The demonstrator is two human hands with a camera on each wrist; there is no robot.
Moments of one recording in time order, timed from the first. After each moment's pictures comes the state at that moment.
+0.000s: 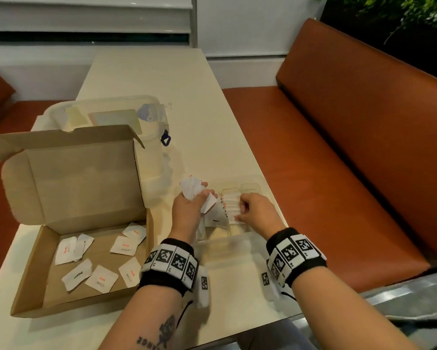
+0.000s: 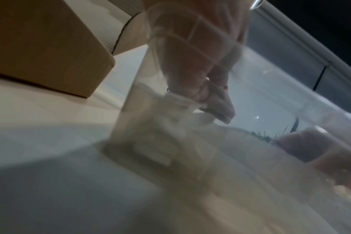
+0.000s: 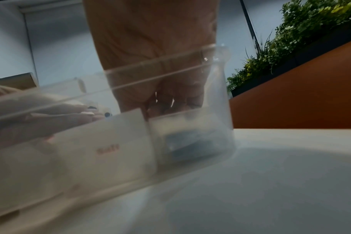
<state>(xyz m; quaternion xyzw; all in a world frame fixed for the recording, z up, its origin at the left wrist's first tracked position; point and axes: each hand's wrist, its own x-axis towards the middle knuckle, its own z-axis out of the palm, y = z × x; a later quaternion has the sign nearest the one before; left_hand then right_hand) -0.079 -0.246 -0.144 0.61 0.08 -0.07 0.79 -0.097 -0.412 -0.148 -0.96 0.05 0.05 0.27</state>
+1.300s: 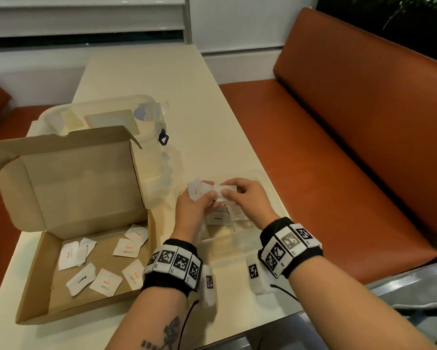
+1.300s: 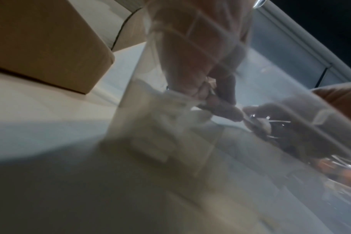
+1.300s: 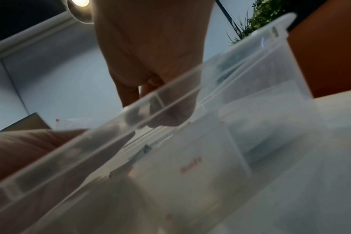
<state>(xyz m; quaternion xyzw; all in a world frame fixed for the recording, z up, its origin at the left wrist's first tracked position) -0.078 -0.246 -0.149 0.57 0.04 -0.09 0.81 -0.092 -0.386 -0.129 -0.80 0.09 -0.02 0.59</state>
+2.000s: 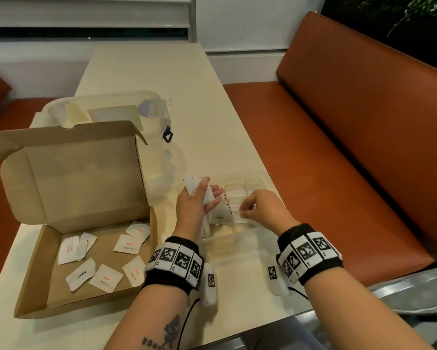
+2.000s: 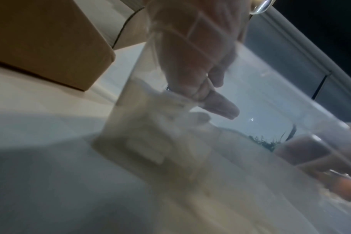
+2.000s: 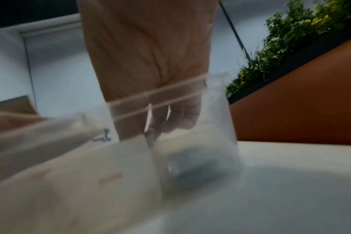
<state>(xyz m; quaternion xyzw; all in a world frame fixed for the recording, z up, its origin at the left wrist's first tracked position) -0.077 -0.245 -0.145 0.52 0.07 -0.07 0.85 -0.099 -0.413 -0.132 -0.96 0.04 0.08 0.25</state>
